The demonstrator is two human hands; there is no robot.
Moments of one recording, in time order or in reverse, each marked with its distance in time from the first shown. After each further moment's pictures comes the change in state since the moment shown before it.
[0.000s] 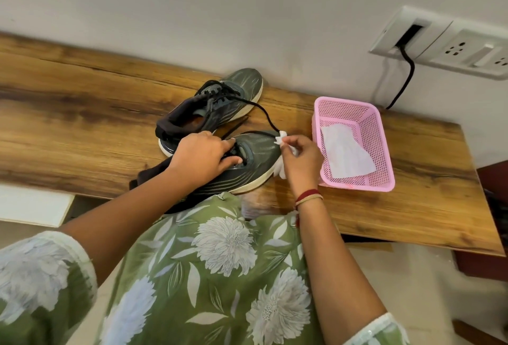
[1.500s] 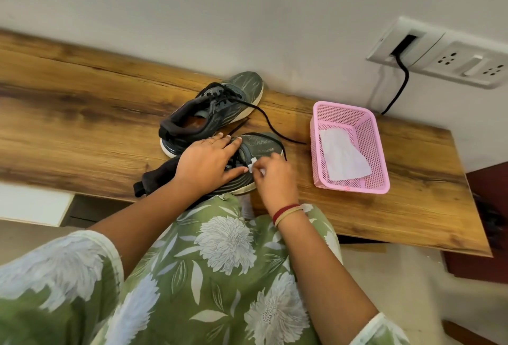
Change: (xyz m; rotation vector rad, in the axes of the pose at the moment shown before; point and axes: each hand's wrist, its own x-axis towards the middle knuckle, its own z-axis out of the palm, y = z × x) left_hand -0.009 0.006 0.019 -0.147 0.068 0.001; right_hand -0.044 -0.021 0.015 -0.553 -0.257 -0.301
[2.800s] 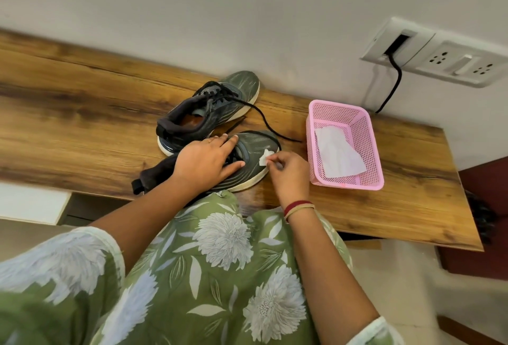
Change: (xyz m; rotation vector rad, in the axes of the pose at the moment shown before) left_hand -0.001 0.003 -0.005 0.013 -0.026 -0.013; right_hand 0.004 0.025 -0.003 0.322 0.140 0.184
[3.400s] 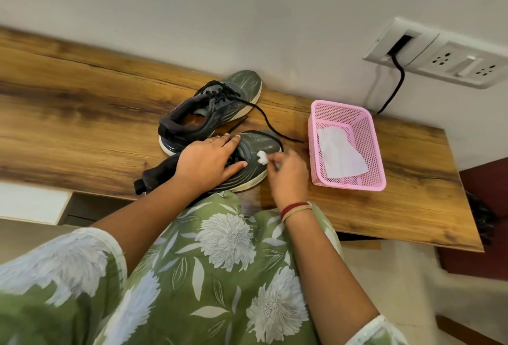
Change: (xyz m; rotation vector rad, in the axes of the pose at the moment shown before) left_hand 0.000 -0.001 0.000 0.006 0.004 -0.012; right_hand -0.006 -0.012 -0.001 -0.278 0.010 -0.112
